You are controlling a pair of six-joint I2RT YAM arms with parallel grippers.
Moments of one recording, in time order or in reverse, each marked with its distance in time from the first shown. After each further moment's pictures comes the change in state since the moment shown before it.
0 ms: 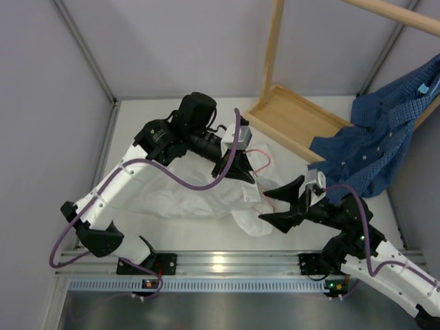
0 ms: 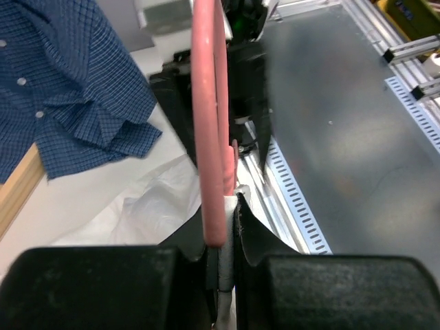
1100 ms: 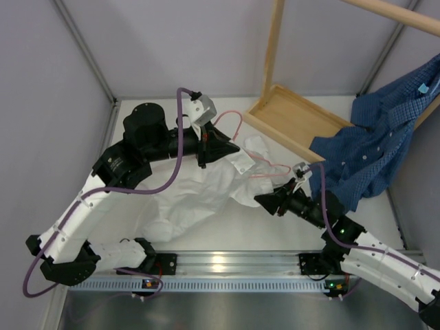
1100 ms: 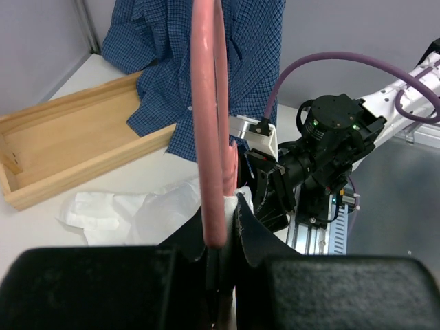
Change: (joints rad) left arm 0.019 -0.309 -0.213 0.382 -0.578 -0.522; right arm 0.001 0.130 -0.130 -0.001 0.396 0.255
